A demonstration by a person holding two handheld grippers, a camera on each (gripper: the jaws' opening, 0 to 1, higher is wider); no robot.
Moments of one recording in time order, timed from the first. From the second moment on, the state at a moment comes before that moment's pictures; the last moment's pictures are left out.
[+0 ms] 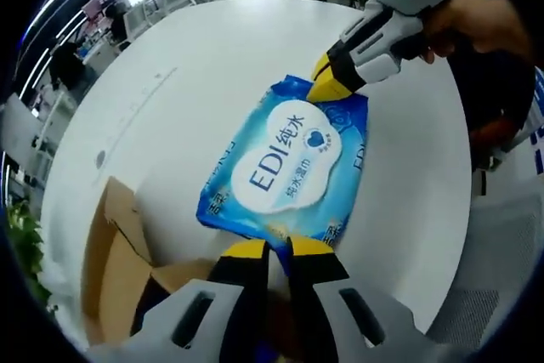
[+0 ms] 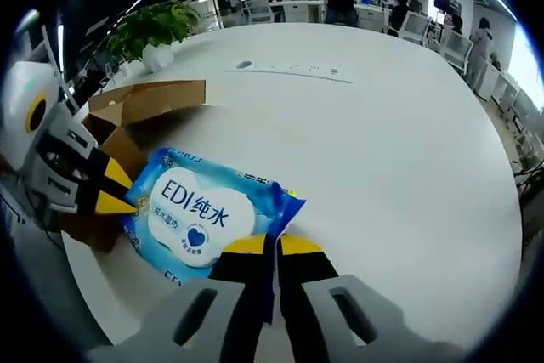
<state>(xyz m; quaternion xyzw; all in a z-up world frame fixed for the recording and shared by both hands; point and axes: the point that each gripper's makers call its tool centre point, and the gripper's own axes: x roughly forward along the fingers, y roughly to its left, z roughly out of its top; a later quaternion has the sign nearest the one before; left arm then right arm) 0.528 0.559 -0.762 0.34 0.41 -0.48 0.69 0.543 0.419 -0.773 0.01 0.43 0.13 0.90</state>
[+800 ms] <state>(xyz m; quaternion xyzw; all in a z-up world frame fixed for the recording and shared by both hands) 0.522 0.565 -0.721 0.26 0.39 -0.50 0.73 0.529 0.422 -0.739 -0.04 0.40 0.15 0.90</state>
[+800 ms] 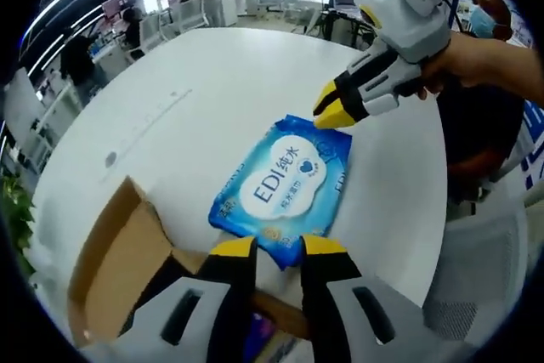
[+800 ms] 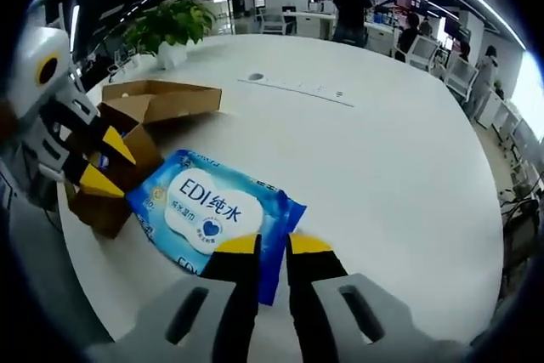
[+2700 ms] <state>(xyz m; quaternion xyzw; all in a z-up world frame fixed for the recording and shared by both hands) 0.537 0.696 -0.714 0.24 0.36 -0.52 0.73 0.540 0.596 -0.669 -0.16 0.30 0.37 0.86</state>
